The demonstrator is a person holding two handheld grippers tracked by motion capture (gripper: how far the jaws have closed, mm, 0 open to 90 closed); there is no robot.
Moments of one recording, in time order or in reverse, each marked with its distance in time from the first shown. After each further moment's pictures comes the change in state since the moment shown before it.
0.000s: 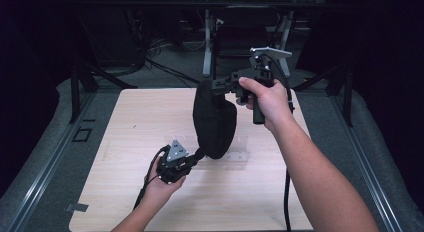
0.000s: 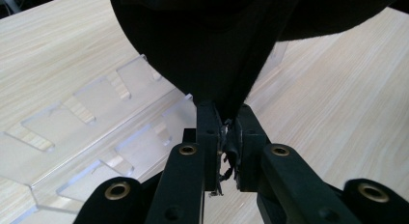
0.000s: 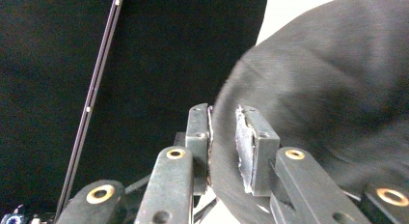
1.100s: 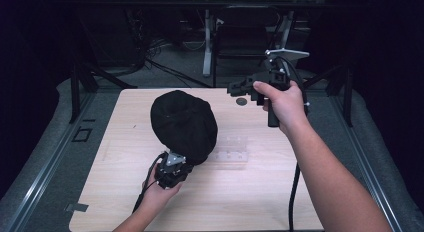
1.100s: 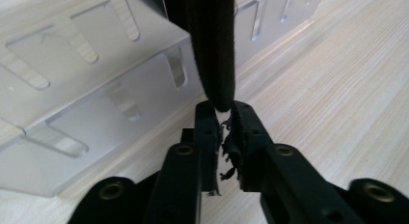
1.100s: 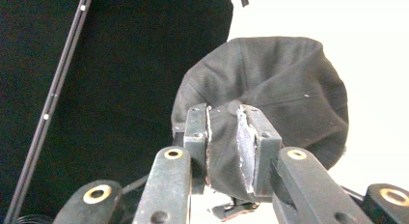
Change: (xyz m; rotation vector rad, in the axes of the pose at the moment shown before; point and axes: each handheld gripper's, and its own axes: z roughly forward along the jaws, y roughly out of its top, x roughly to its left) left arm 0.009 -0.030 0.011 0.108 0.025 -0.060; right arm -0.012 -0.005 -0.029 -0.056 -0.135 -0.054
